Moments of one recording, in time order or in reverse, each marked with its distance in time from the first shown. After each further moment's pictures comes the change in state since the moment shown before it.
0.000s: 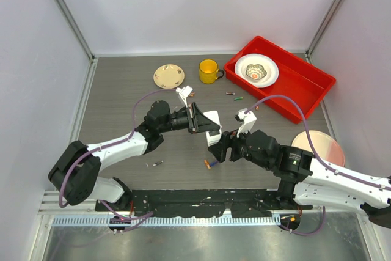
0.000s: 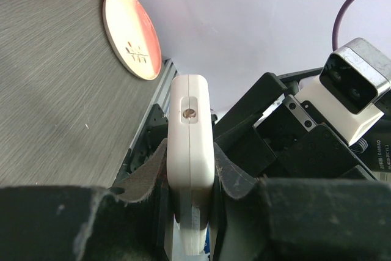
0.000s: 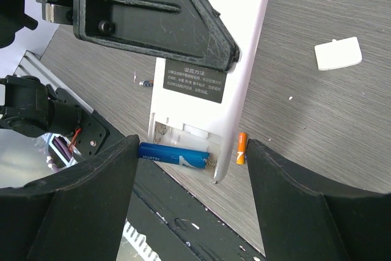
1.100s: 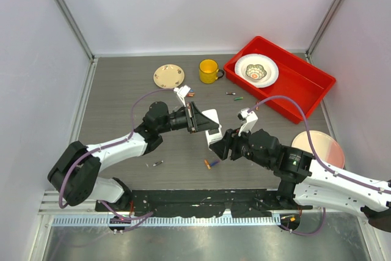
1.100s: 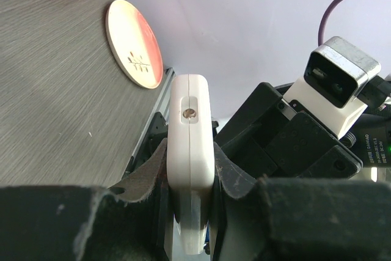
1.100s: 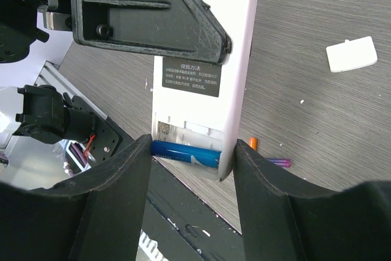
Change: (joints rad) left arm 0.002 -0.006 -0.017 0.038 -0.023 -0.004; right arm -0.047 -0.023 -0.045 0.066 -0.053 0.031
